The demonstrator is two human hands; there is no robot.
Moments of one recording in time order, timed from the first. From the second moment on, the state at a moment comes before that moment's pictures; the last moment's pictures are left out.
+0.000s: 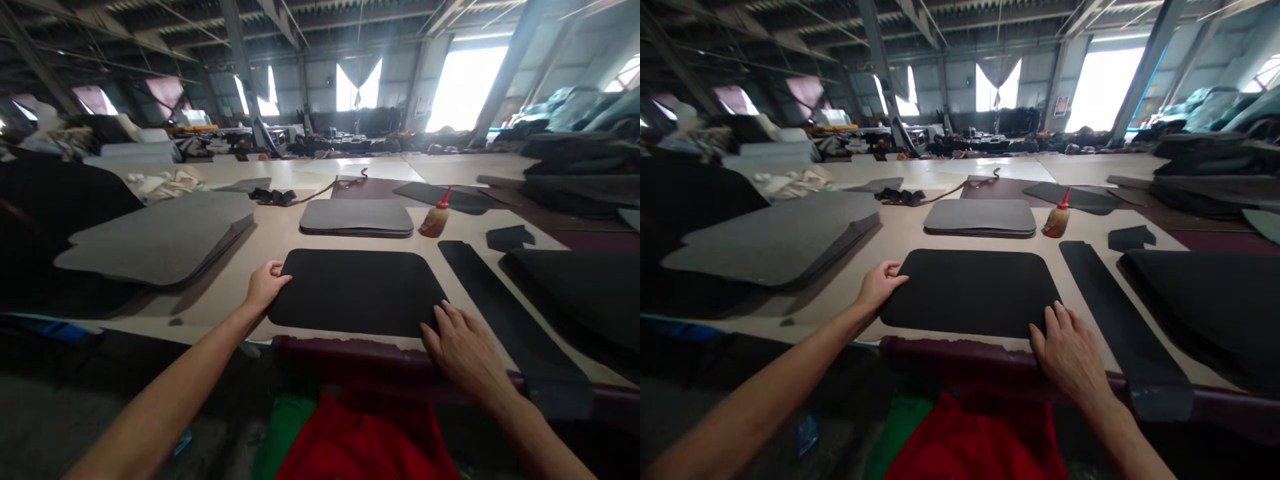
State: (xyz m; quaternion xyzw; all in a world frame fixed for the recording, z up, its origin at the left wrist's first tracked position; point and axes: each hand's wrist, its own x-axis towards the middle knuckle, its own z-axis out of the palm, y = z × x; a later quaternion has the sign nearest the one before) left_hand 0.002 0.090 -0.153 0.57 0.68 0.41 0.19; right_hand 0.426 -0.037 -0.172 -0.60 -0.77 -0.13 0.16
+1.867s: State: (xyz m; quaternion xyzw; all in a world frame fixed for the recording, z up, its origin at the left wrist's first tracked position) left_hand 0.098 0.045 -0.169 0.90 0.37 0.16 -0.17; right_hand 0.496 0.288 -0.142 -0.79 -0.40 0.15 0.44
